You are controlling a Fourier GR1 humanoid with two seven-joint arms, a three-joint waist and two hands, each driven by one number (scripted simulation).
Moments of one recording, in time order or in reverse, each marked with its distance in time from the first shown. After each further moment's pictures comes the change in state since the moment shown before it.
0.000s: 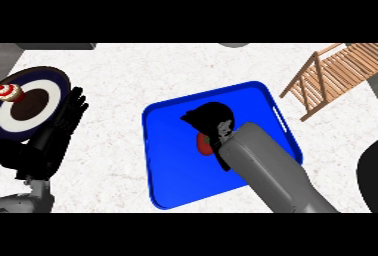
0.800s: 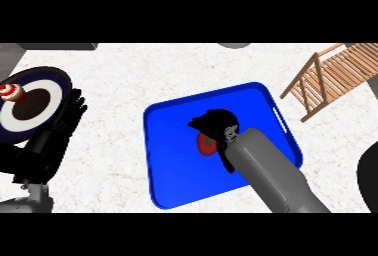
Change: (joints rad) left arm 0.020 -0.041 0.033 -0.043 -0.039 -0.040 0.027; right arm 0.054 0.017 -0.036 0.139 0.151 -0.081 -0.186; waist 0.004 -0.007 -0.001
